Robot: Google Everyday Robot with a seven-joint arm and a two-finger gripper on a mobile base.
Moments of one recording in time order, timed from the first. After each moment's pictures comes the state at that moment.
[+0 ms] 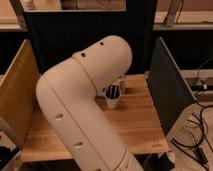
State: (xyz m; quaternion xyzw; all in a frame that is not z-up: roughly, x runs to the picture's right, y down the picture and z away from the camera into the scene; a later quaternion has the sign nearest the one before) arm -0.093 0.012 0.890 -0.23 0.22 0.61 0.73
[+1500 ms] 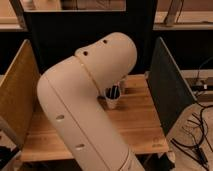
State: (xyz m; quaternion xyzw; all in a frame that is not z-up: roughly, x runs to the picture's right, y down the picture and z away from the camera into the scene) arm -0.053 -0.007 0.872 -0.21 0.24 0.63 0.71
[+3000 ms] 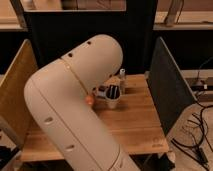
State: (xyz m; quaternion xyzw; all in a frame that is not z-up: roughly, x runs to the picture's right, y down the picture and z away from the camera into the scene) arm -0.050 0.026 0.880 -0.20 0.28 0.58 0.74
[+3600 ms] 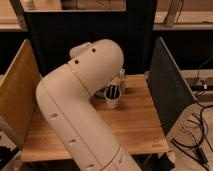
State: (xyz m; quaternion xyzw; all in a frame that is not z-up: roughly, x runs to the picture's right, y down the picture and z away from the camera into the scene) arm -0.085 -0.014 0.906 -0.21 0.25 0.59 0.74
